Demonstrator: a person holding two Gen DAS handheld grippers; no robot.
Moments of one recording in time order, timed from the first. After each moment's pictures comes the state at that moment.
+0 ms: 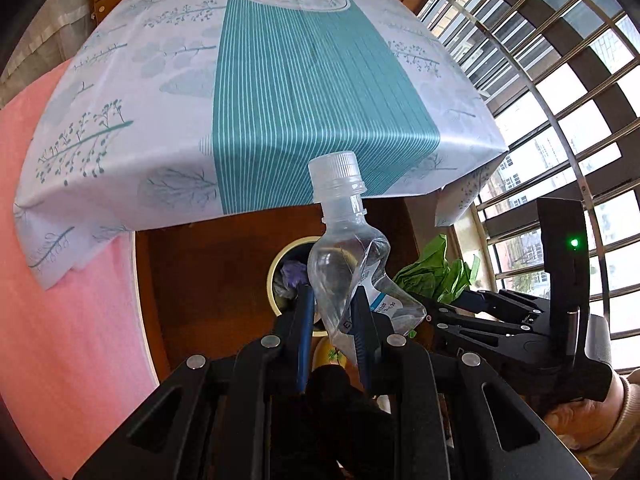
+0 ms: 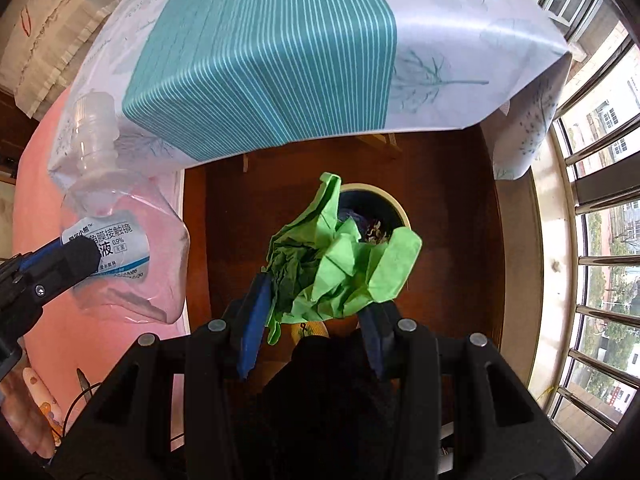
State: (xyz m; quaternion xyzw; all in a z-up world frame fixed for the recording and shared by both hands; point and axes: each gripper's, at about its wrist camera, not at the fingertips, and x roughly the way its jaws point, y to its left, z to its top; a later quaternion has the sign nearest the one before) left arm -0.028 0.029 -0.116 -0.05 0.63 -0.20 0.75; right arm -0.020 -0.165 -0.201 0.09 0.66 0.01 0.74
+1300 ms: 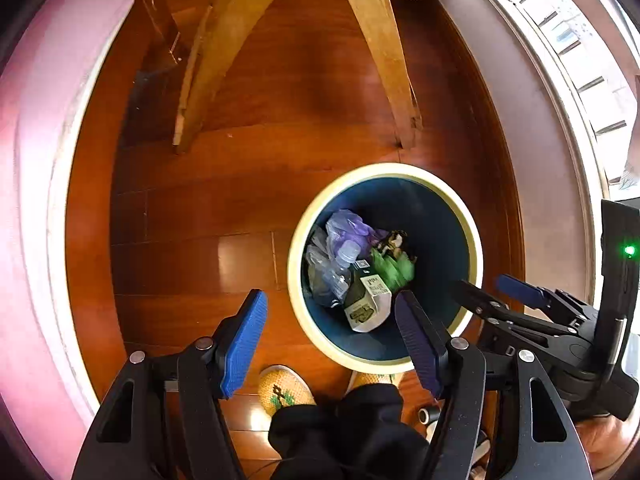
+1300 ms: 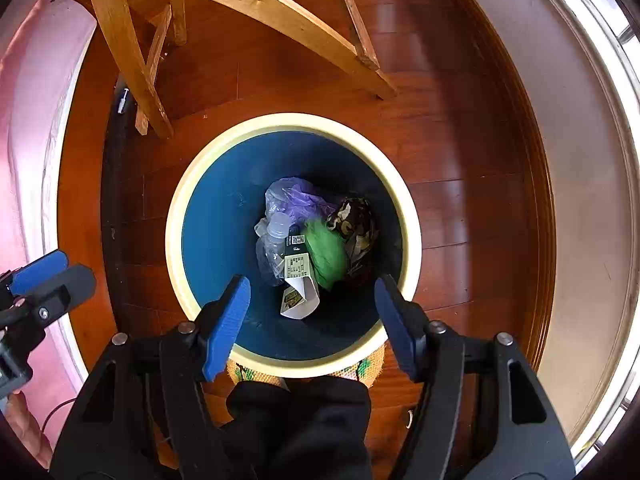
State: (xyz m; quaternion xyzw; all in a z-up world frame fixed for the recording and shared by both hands) left arm -0.012 -0.024 -0.483 -0.02 0.69 -0.10 0.71; right arm -0.012 -0.230 -0.496 0.09 0.69 -0.01 0.72
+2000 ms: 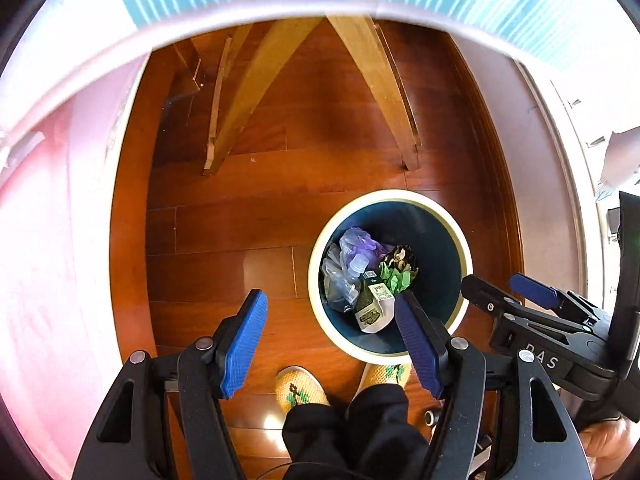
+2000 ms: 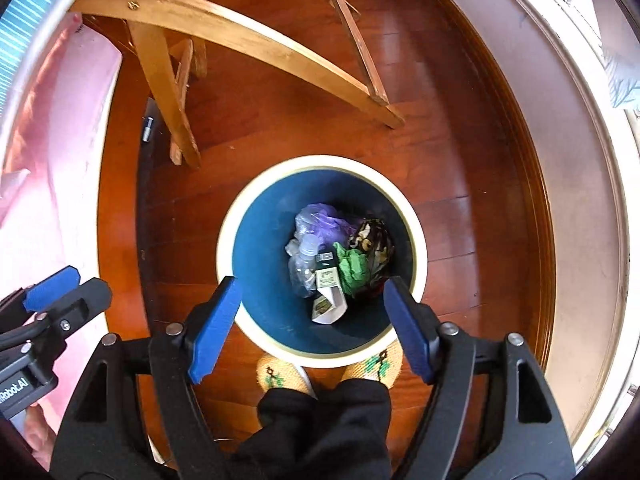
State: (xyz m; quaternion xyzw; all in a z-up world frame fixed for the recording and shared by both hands) left arm -0.020 -0.011 -0.398 -0.01 0.67 -0.08 0.74; right arm -0.007 -0.220 -0.430 0.12 0.66 0.00 0.74
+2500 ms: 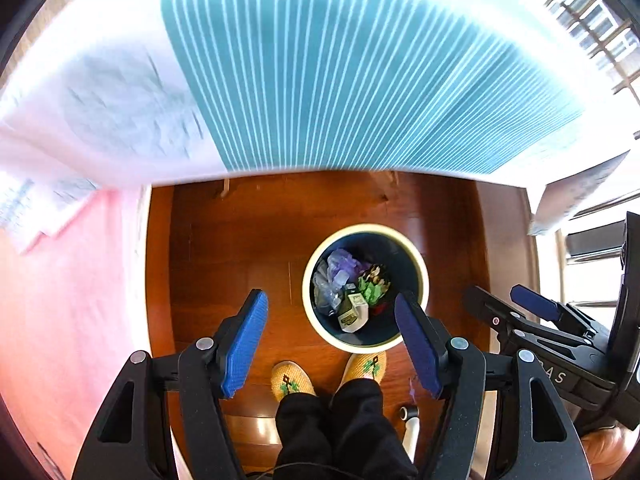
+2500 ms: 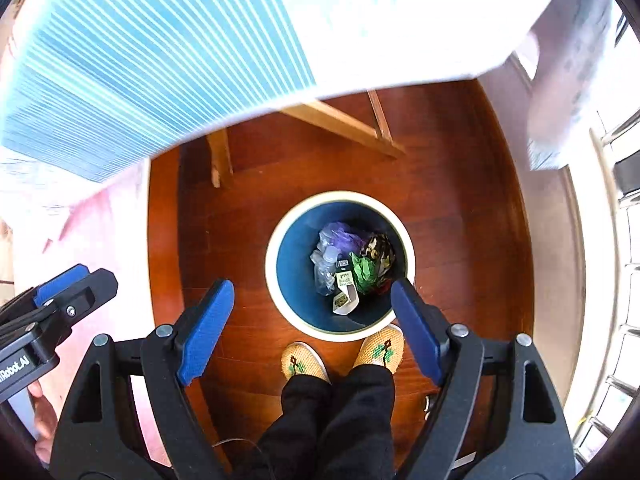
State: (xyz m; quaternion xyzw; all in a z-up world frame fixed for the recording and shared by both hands) left arm -0.015 -0.001 -0.246 -0.03 0.65 -0.08 0.76; right arm -0.010 -0.221 -0.277 0.13 0.63 0.01 0.76
